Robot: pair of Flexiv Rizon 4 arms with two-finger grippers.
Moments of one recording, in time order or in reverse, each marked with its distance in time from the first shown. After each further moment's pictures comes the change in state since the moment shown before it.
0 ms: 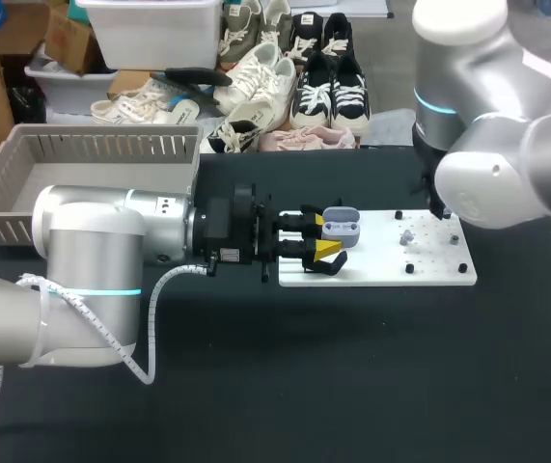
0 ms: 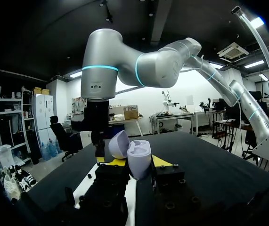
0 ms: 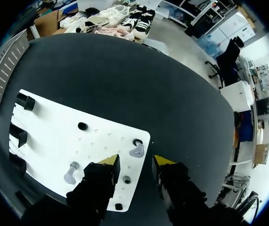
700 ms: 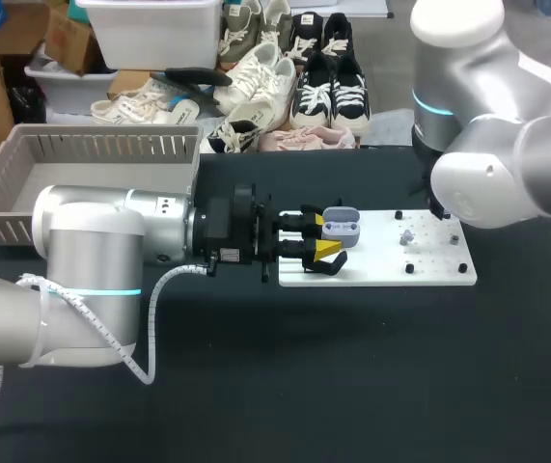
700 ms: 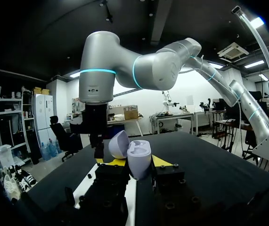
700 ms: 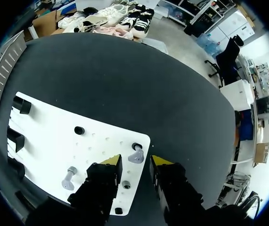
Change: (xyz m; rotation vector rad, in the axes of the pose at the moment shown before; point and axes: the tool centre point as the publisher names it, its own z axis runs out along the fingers) left arm 0.000 0.000 0.000 0.000 0.000 0.000; right arm -0.004 -0.001 0.008 0.002 0.004 0.010
